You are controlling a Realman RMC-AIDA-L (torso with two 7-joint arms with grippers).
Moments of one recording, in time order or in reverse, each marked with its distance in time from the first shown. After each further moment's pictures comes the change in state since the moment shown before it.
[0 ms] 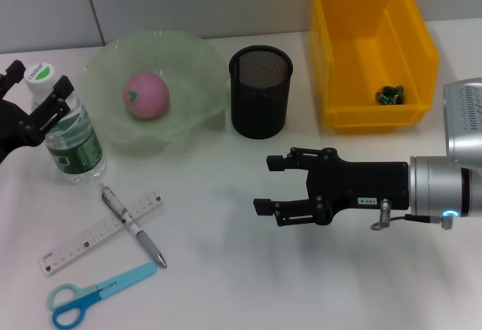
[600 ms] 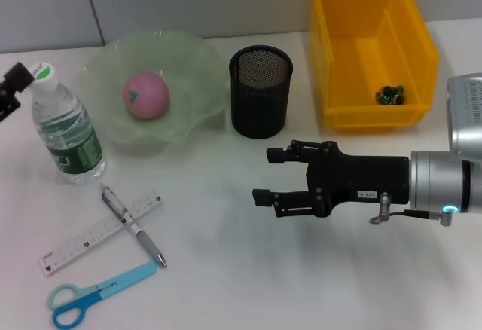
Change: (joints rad) left arm 0.134 0.016 0.065 0.388 0.095 0.256 -0.564; right arm 0.000 0.000 0.002 0.001 0.030 0.000 0.013
